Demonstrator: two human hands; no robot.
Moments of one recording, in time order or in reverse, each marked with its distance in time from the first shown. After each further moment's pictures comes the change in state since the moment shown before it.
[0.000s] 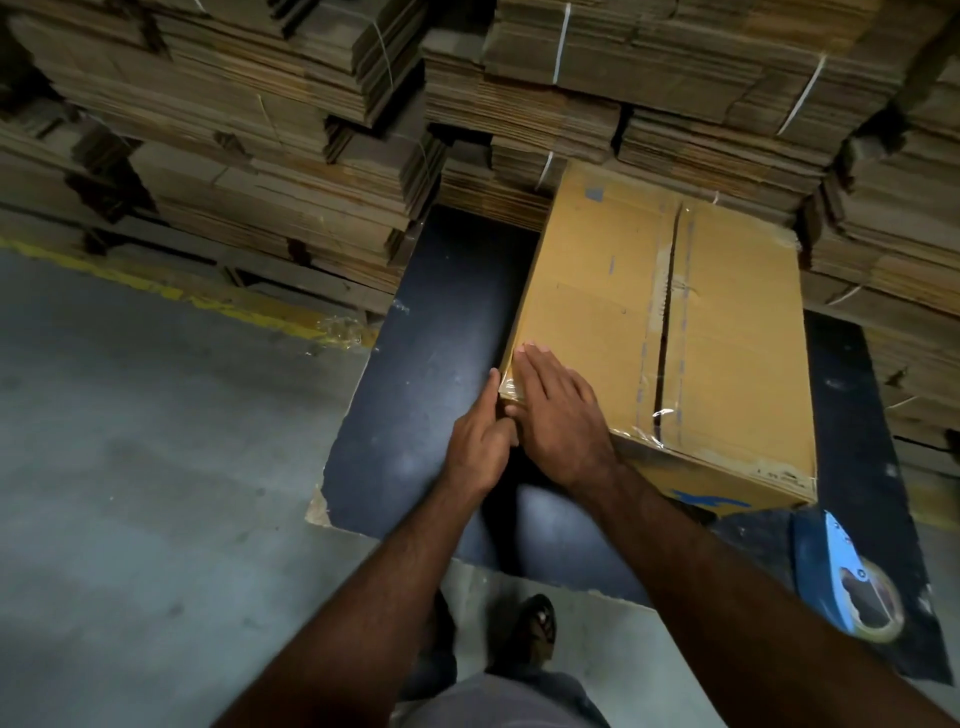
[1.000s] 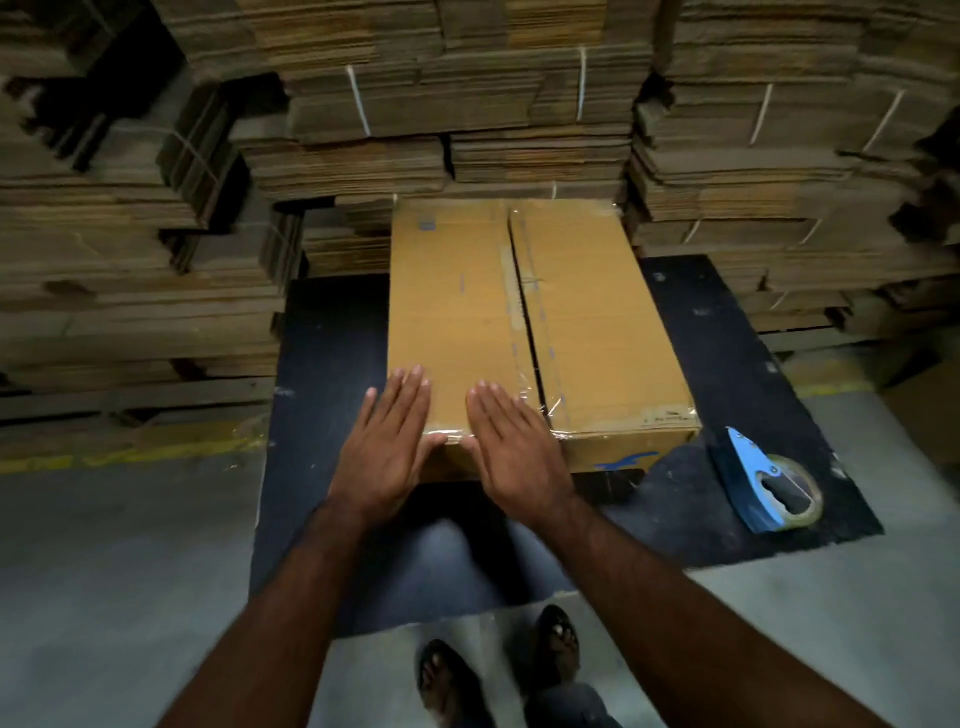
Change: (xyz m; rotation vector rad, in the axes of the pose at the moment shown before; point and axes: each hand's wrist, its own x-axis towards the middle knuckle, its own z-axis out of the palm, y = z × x) left_hand 0.049 0.018 -0.014 1.243 -0.092 0.979; right_hand -0.050 0.047 0.012 -0.029 0.246 0.188
